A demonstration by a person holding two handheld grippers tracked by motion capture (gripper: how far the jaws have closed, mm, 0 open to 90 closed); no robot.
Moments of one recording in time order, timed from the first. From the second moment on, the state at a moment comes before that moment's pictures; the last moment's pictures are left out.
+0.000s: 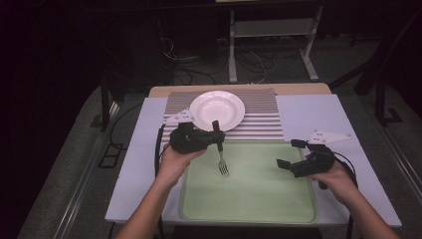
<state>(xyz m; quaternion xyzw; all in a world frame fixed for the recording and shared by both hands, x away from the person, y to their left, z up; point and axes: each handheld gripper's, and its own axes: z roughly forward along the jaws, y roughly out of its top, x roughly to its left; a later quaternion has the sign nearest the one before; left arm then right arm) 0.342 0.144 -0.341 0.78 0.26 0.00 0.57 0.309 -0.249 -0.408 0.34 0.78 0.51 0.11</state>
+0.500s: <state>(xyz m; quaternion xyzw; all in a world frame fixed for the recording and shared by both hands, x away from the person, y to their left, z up) 0.318 0.187 -0.343 0.79 0.28 0.00 0.55 0.289 -0.283 -0.430 0.38 0.78 0.49 0.12</state>
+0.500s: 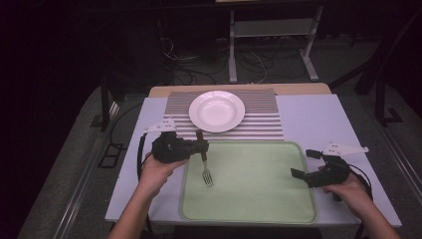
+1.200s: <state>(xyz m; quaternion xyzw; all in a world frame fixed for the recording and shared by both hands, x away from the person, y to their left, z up) 0.314 0.197 -0.358 0.80 0.30 0.02 0.52 0.290 -0.285 -0.432 0.38 0.78 0.49 0.12</state>
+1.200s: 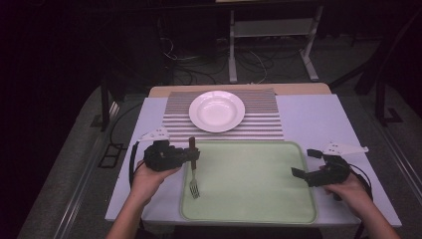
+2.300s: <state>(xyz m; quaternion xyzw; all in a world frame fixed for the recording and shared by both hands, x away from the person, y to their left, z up) 0.363 0.181 -0.433 0.79 0.43 -0.02 0.45 0.292 -0.285 -0.433 0.38 0.78 0.48 0.12</state>
